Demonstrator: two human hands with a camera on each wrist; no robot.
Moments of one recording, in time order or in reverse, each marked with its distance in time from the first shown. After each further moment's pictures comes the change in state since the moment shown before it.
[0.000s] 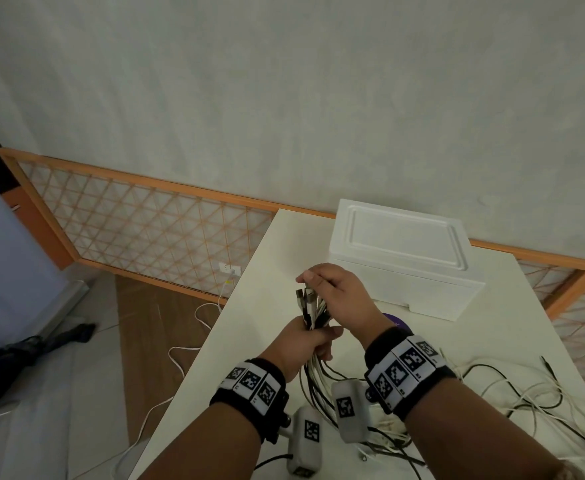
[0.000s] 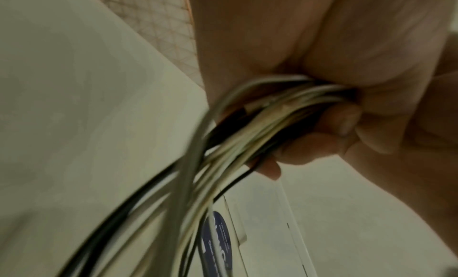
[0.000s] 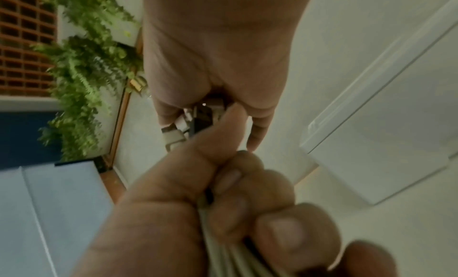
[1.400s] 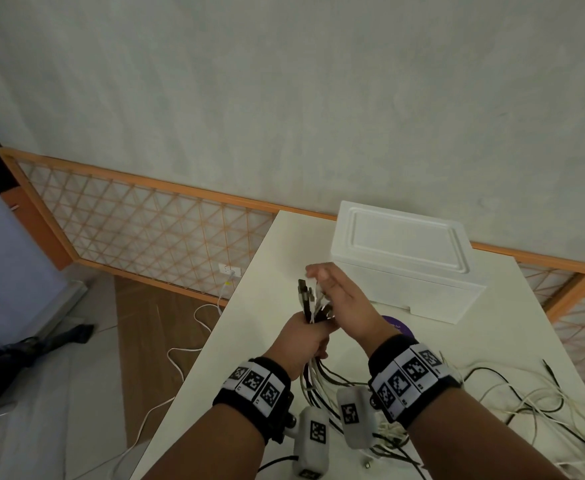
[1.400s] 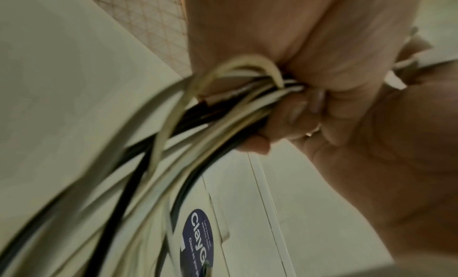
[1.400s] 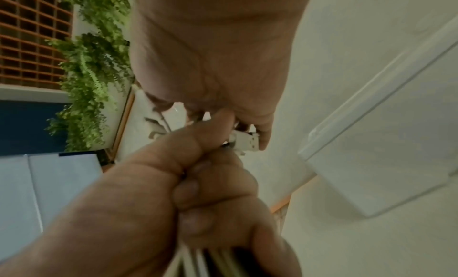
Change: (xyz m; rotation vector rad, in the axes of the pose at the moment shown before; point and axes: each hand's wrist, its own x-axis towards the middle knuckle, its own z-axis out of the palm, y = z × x) left_hand -0.003 0.014 0.005 -0.017 0.085 -0.032; right_hand -0.002 0.011 -0.002 -0.034 -0.057 -0.007
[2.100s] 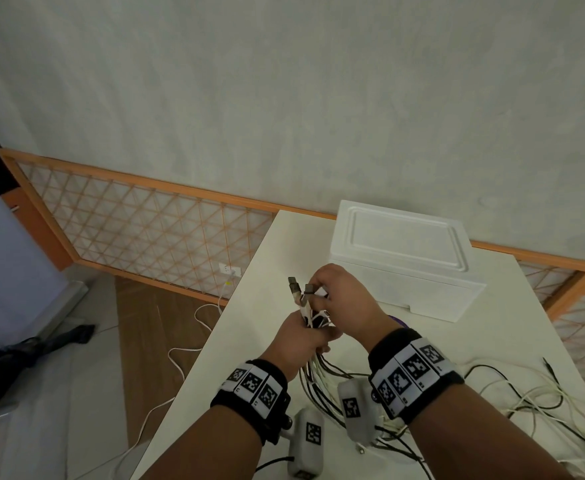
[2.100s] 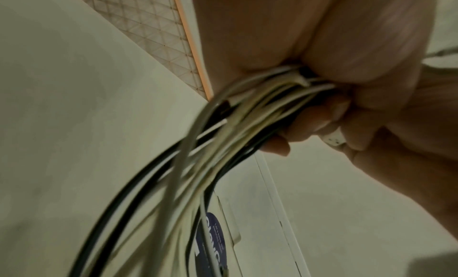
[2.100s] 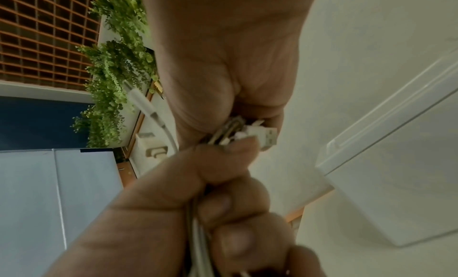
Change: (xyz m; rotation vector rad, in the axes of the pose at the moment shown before) left_hand 0.004 -0.009 -0.007 0.055 -0.003 0.126; right_hand 0.004 -0.014 -0.004 -0.551 -0.061 -0.050
